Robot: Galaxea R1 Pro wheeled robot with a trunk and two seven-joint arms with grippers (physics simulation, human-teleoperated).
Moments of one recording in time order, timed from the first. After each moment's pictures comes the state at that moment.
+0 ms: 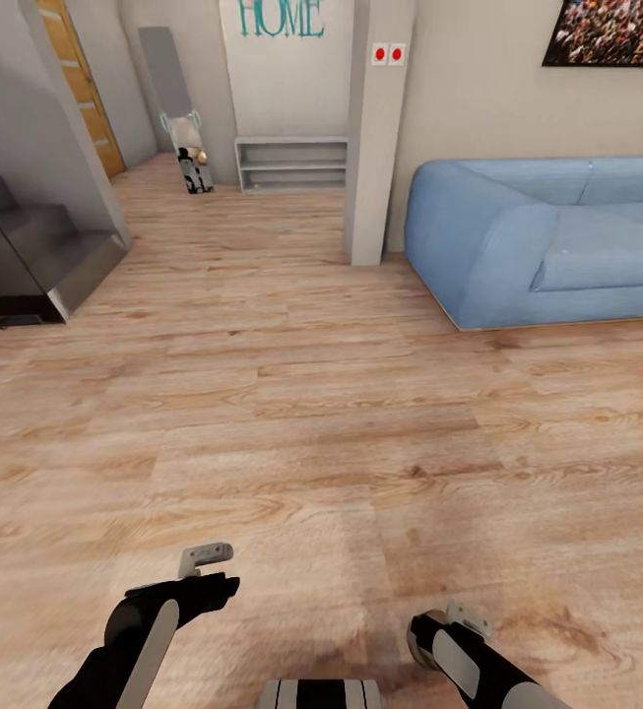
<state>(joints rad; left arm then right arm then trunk) -0.22 -0.01 -0.06 -1.38 0.32 0.85 0.21 -0.56 0.00 0.41 -0.30 -0.87 0.11 -0.37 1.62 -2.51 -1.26</state>
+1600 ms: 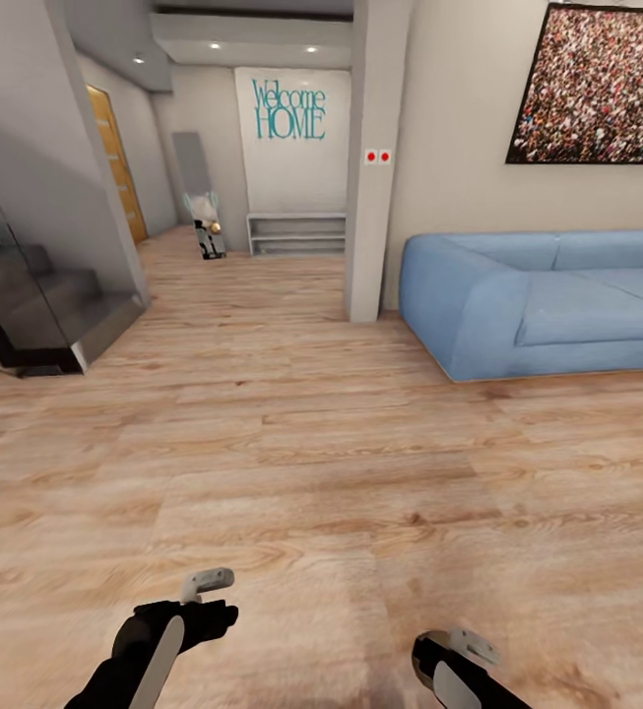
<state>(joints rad) -0.22 -0.02 -0.05 -1.25 0.31 0.84 0.21 -0.50 0.01 0.42 -0.28 -0.85 0.03 -0.37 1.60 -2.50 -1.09</state>
